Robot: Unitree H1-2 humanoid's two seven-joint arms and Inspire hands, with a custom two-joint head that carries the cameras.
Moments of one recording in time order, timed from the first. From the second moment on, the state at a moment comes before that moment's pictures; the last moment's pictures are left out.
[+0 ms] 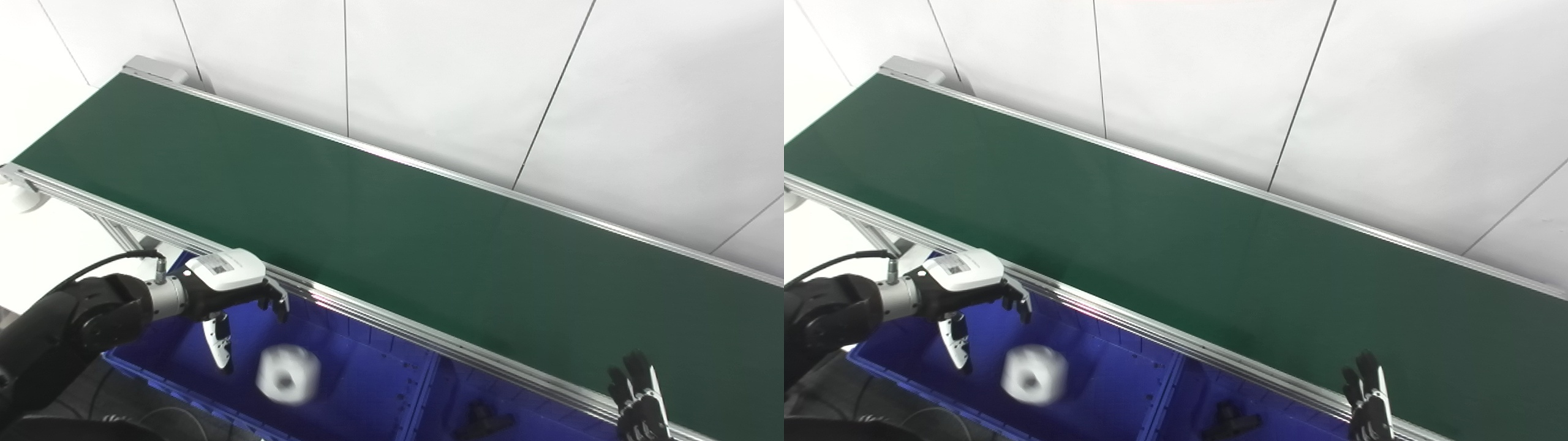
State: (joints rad) left arm 0.06 0.77 -0.19 -0.05 0.58 -0.42 -0.43; right arm 0.55 -0.12 0.07 -0.36 0.03 -0.21 0.11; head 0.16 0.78
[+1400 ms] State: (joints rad) left arm 0.21 0.23 -0.13 -0.73 -0.11 0.46 -0.19; right arm 0.54 0.11 0.22 -0.40 -0.29 -0.14 -0.02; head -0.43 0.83
